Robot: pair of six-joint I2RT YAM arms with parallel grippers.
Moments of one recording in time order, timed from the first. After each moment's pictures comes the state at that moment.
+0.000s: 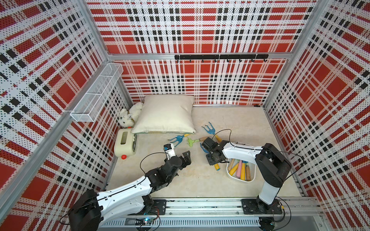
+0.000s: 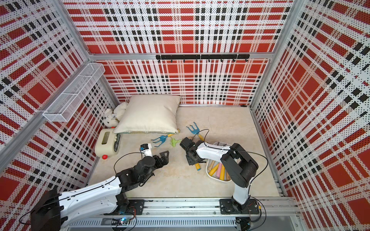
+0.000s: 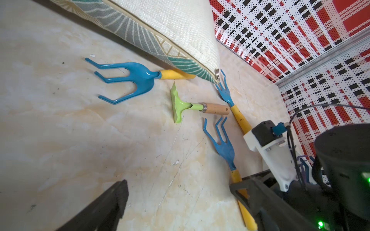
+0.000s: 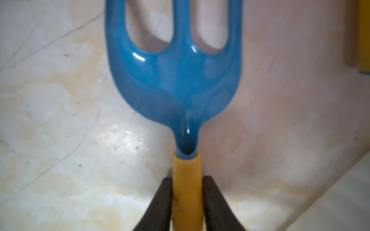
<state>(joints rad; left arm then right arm) -0.91 0.93 0.38 0.00 -0.50 -0.96 0.83 1.79 1.08 -0.65 0.18 0.43</state>
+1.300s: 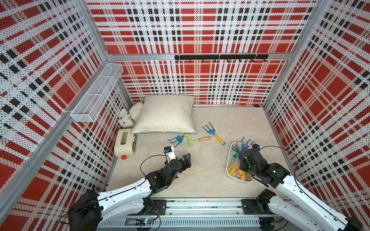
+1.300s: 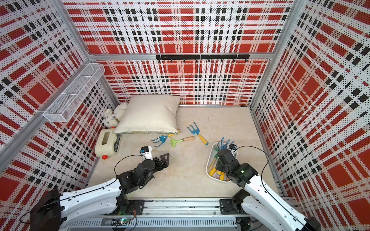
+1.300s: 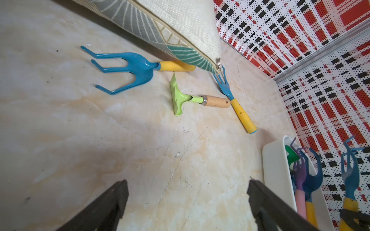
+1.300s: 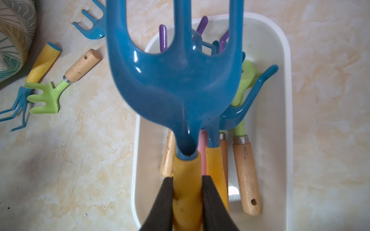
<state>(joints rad) -0.95 0.94 0.33 0.06 -0.50 -0.97 0.58 0.77 0.62 -0.84 0.28 0.86</state>
